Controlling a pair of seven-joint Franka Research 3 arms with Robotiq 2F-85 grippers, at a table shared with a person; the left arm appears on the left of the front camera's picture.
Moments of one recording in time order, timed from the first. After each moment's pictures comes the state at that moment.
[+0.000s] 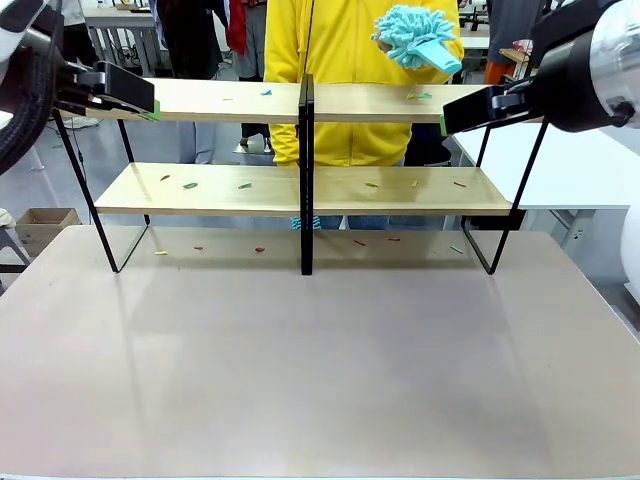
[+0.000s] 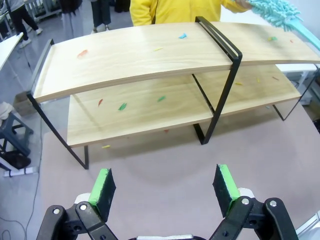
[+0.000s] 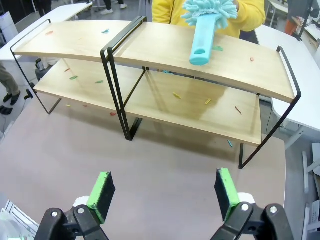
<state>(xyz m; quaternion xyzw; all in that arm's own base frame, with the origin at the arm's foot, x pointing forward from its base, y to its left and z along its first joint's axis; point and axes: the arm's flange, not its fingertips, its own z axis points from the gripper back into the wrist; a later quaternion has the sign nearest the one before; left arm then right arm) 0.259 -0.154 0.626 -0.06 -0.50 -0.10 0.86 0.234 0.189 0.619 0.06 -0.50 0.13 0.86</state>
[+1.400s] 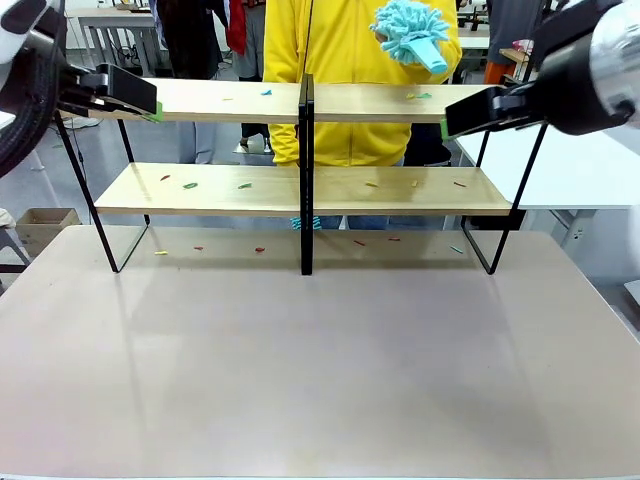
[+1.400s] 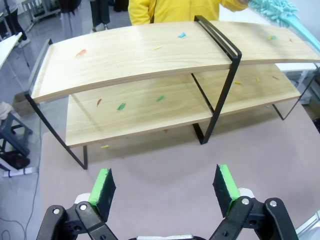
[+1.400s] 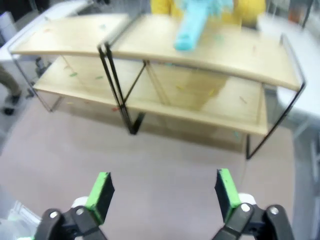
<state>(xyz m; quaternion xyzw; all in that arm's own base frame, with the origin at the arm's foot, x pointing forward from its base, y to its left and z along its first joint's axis) 0.261 -0.155 0.625 -0.06 -0.49 -0.11 0.86 0.242 0.176 0.620 0.09 -0.46 0.11 0.88</state>
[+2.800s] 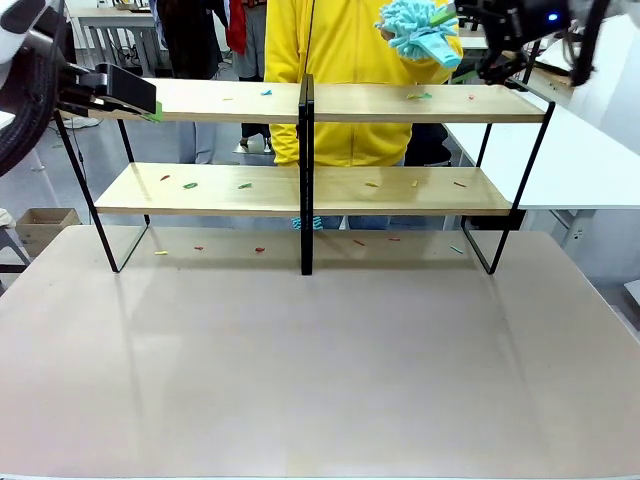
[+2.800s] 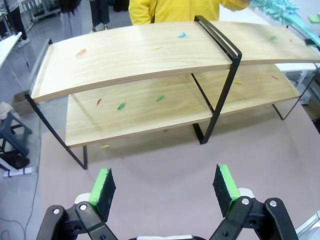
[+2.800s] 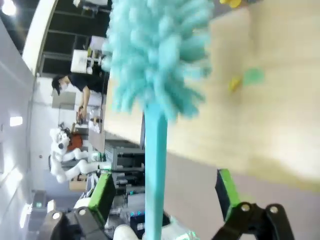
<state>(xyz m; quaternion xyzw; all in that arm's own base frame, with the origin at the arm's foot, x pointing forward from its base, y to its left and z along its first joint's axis) 0.261 -0.154 0.625 -0.07 -0.49 -0.11 0.86 0.546 0.094 0.639 0.47 -0.21 -0.06 0.85</state>
